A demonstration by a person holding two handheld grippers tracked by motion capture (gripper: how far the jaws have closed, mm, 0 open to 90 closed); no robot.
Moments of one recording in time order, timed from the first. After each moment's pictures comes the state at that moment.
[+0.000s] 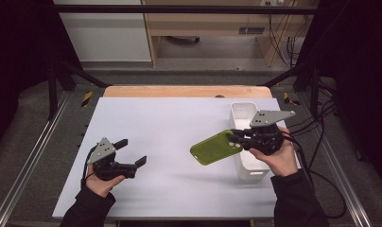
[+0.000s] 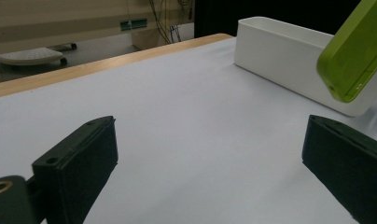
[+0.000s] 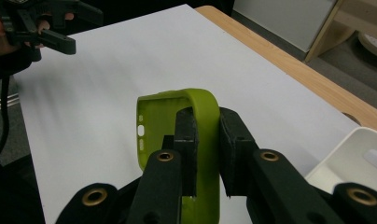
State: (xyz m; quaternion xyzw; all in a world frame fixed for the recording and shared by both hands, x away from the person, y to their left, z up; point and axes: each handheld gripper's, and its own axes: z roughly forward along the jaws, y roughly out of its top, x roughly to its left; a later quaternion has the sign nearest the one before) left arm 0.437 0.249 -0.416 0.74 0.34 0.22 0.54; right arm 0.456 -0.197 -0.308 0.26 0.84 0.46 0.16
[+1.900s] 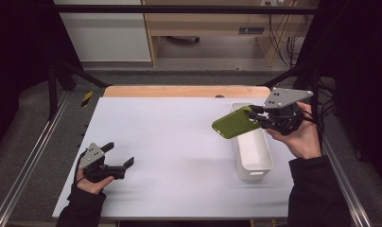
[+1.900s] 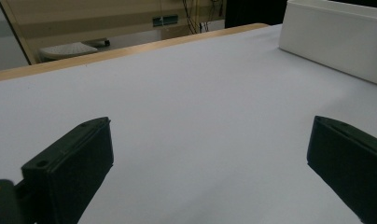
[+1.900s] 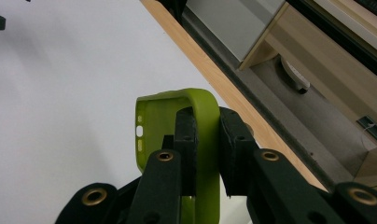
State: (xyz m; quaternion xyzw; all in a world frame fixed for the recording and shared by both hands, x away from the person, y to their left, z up) left arm 0.443 0.287 -0.451 0.73 0.37 0.25 0.52; right arm 0.470 -0.221 -0.252 0.21 0.85 0.38 0.30
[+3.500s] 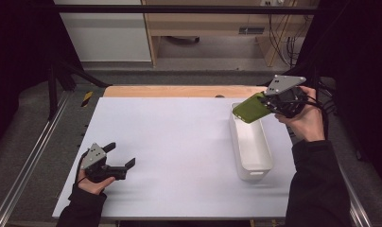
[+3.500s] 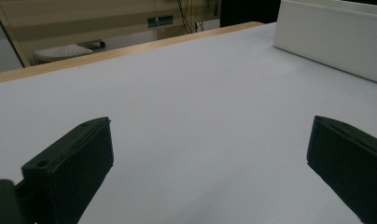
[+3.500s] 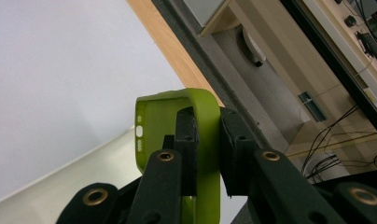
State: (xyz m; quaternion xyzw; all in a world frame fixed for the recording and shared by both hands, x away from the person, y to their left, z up) left arm 0.444 0.284 -0.453 0.73 0.36 0.25 0.52; right arm 0.515 -0.243 -0.250 0.22 0.86 0.27 0.37
